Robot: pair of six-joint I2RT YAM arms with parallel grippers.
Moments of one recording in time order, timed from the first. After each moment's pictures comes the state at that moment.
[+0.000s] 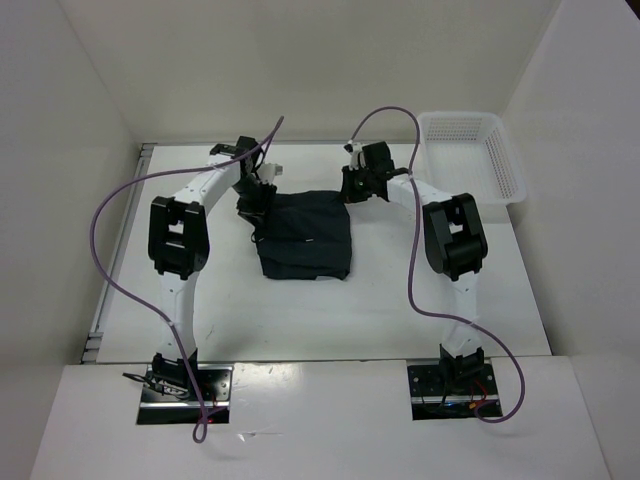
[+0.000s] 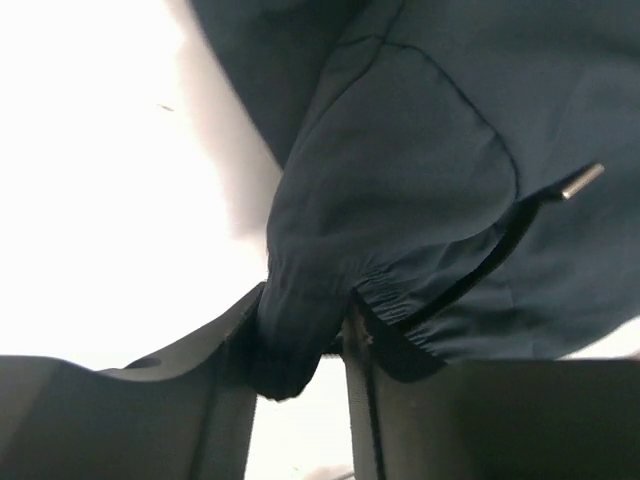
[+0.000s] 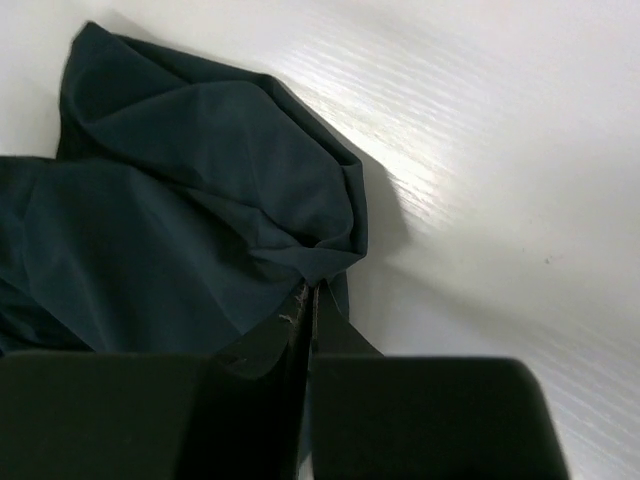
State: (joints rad) left arm -0.21 2.24 1.94 -1.11 0.28 0.07; right arm 0.32 2.18 1.63 -0.22 -0.38 0.13
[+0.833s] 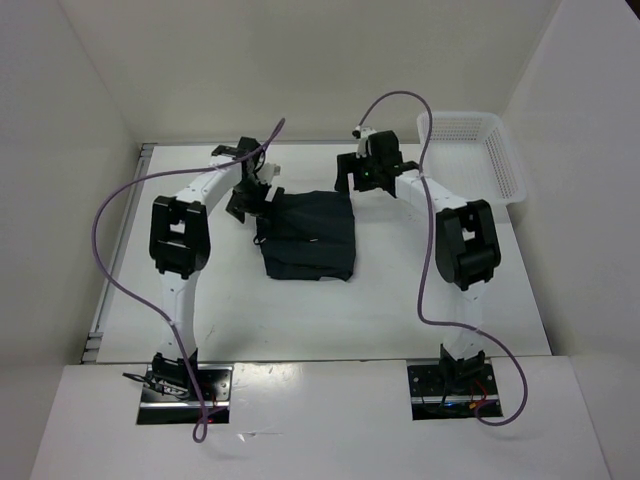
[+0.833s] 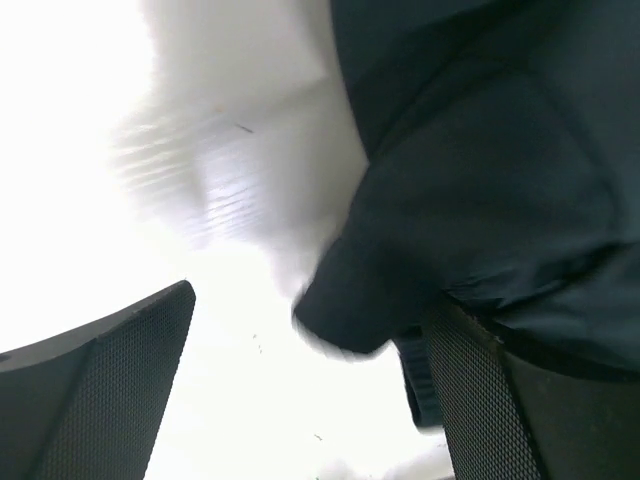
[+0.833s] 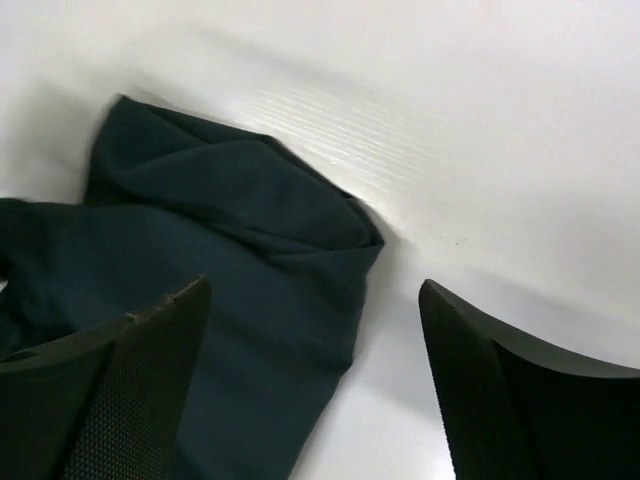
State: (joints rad) left arm -0.22 2.26 1.94 -1.06 0.15 0.07; right arm 0.31 2.07 1.60 -0.22 -0.23 0.13
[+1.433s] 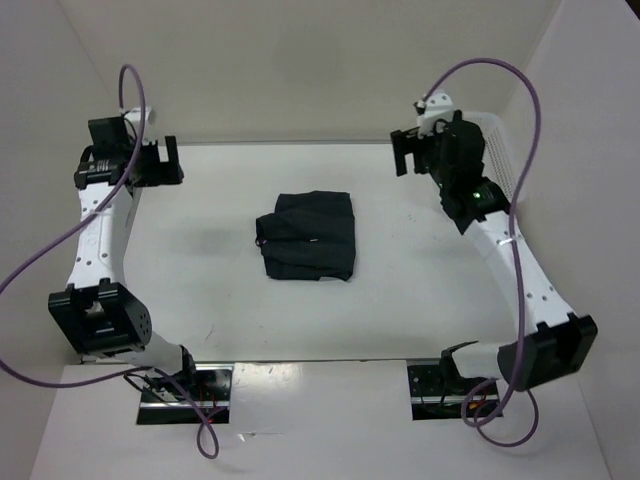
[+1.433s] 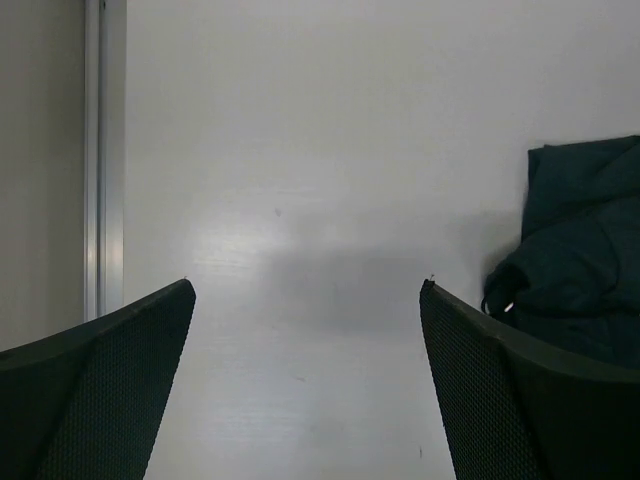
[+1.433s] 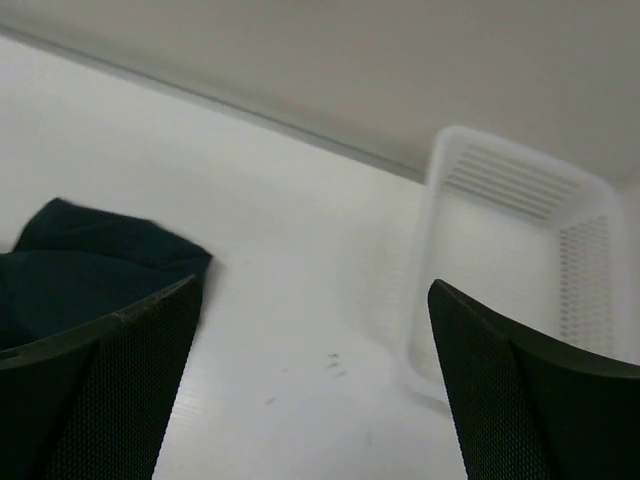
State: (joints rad) left arm 0.19 1.55 1.62 -0.71 0.16 0.07; right arm 0.29 1.35 1.40 -0.28 0.07 -0.17
